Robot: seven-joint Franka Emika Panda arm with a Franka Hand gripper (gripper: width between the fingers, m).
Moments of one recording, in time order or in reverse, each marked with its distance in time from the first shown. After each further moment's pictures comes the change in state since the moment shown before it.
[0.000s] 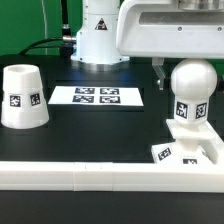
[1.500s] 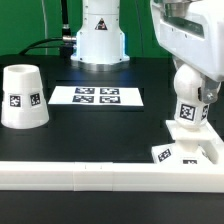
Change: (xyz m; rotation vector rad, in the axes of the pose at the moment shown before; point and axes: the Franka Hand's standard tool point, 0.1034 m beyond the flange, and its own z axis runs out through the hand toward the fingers) arm -0.002 -0.003 0.003 0.098 -0.133 1.165
